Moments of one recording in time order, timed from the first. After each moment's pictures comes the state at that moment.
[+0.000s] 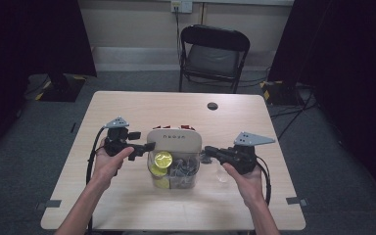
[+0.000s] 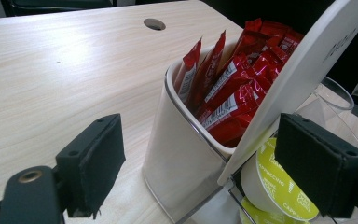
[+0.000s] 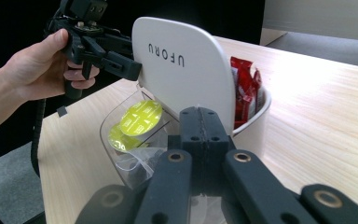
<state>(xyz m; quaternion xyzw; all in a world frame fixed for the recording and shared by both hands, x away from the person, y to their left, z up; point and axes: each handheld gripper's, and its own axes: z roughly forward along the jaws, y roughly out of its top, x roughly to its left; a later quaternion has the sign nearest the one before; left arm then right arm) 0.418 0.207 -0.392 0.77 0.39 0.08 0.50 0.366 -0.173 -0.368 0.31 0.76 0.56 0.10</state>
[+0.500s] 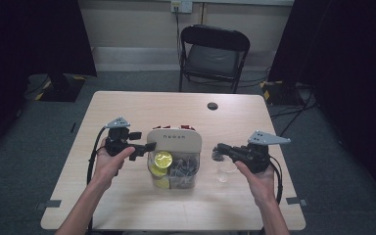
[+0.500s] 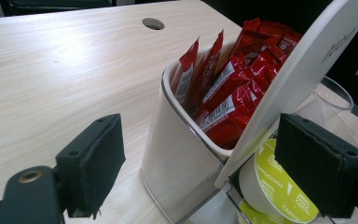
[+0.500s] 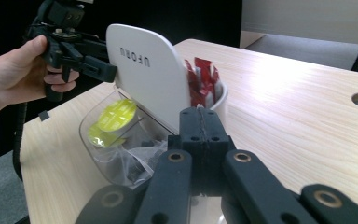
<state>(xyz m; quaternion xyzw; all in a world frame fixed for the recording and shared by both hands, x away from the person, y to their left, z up) 0.418 0.204 -0.392 0.77 0.40 0.08 0.50 0.365 -0.204 -0.364 0.33 0.75 0.56 0.12</state>
